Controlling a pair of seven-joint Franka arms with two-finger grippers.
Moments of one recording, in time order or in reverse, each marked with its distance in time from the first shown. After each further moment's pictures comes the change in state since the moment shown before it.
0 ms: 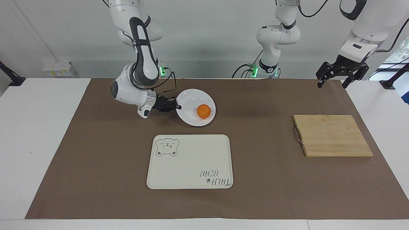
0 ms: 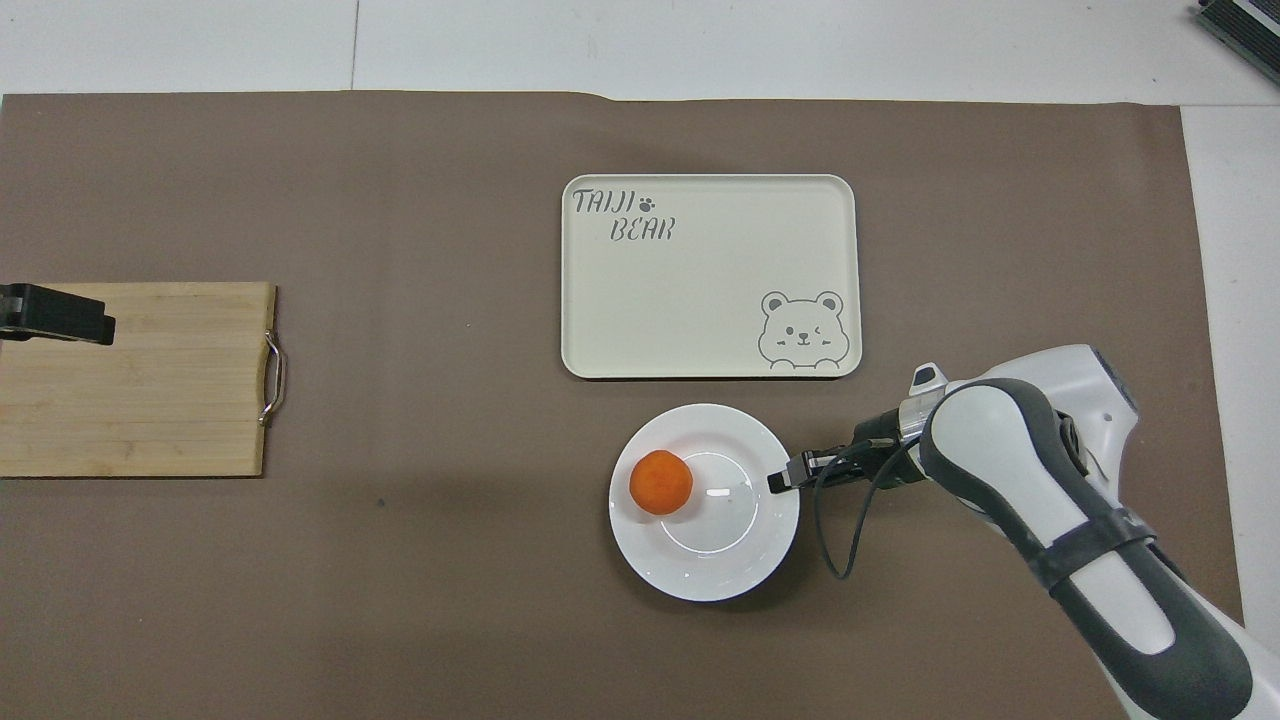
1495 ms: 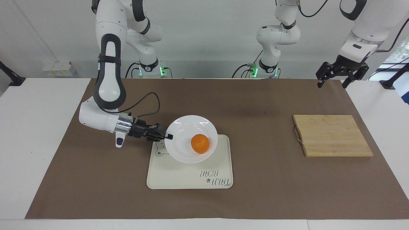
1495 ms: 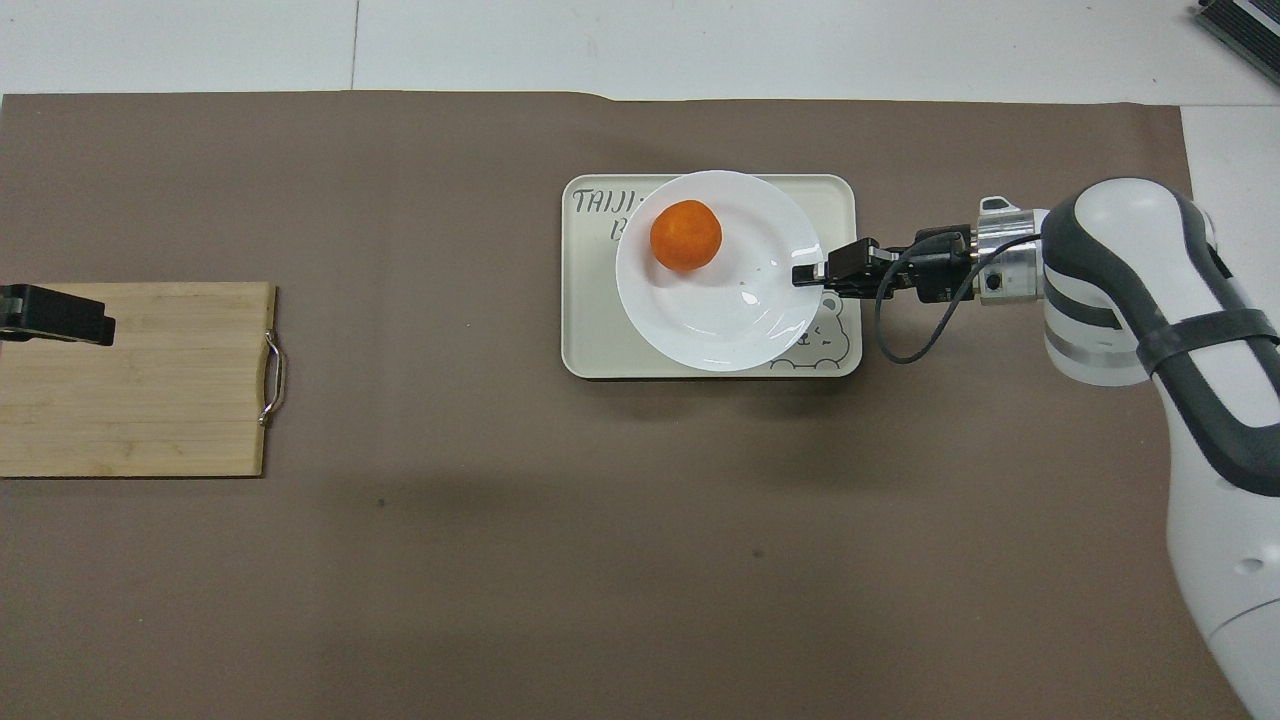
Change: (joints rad) left arm 0.000 0.000 0.000 0.000 0.000 -0.002 0.000; right arm -0.163 0.364 -0.002 0.568 0.311 -0.110 -0.023
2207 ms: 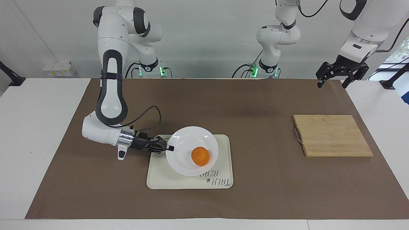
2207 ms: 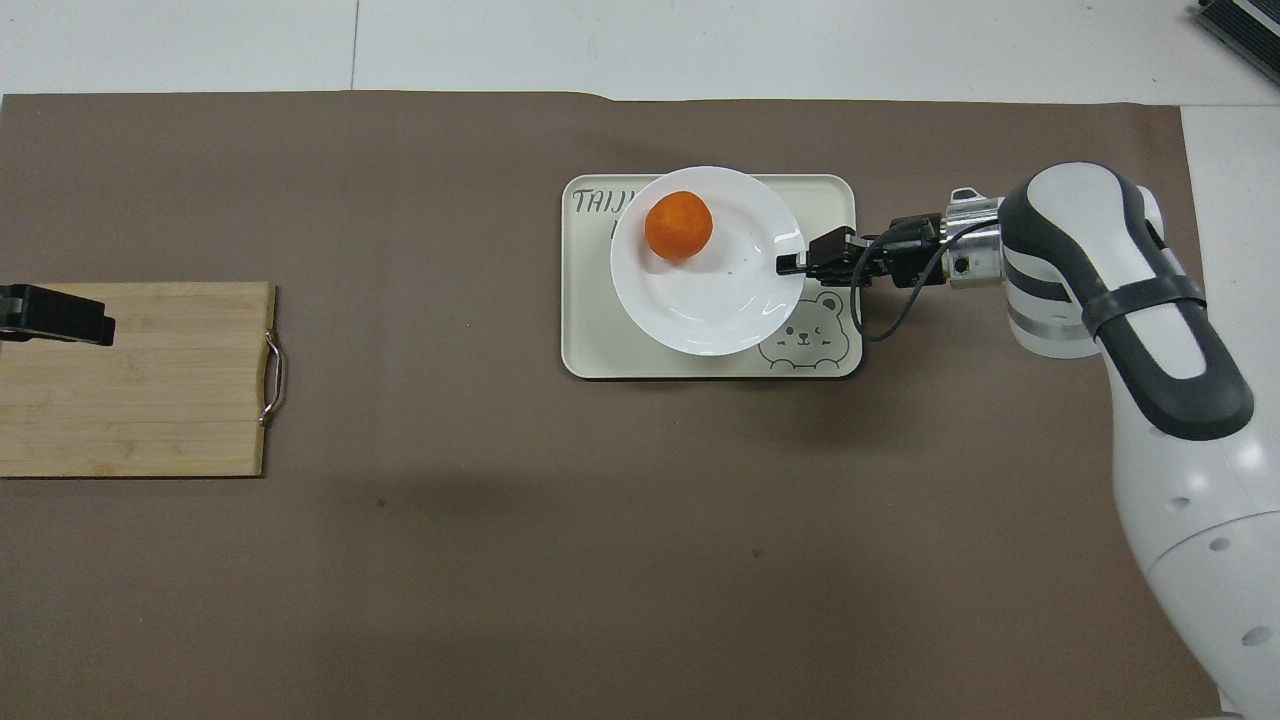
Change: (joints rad) left arm 0.000 0.000 0.000 0.000 0.000 0.000 0.000; right arm 0.013 0.129 0.006 0.098 -0.027 0.007 -0.004
